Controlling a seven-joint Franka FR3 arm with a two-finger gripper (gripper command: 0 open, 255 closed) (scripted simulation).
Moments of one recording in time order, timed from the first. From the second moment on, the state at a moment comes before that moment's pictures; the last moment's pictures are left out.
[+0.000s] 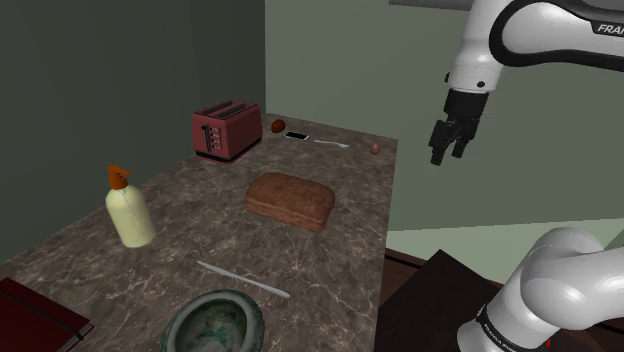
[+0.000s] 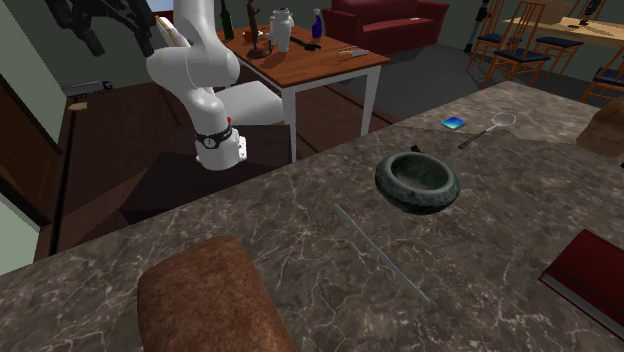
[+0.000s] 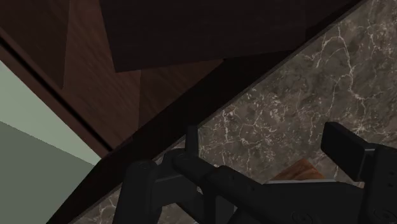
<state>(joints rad) 0.02 -0.77 -0.02 -2.29 0.00 1.43 0.11</state>
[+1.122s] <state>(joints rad) 0.15 -0.42 0.17 -2.27 0.09 1.78 0.15</state>
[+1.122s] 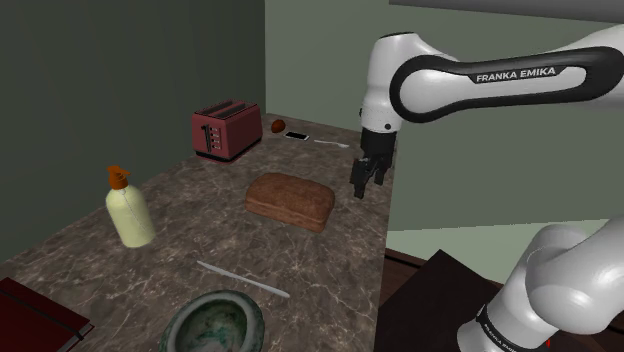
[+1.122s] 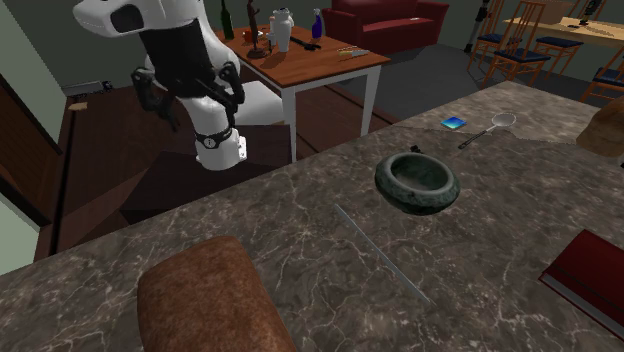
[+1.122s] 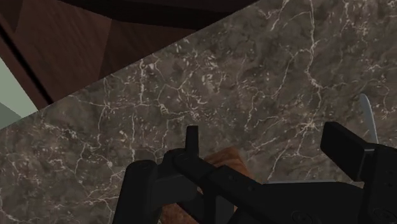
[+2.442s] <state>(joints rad) 0.32 0.20 0.37 -1.93 -0.06 2.05 0.27</state>
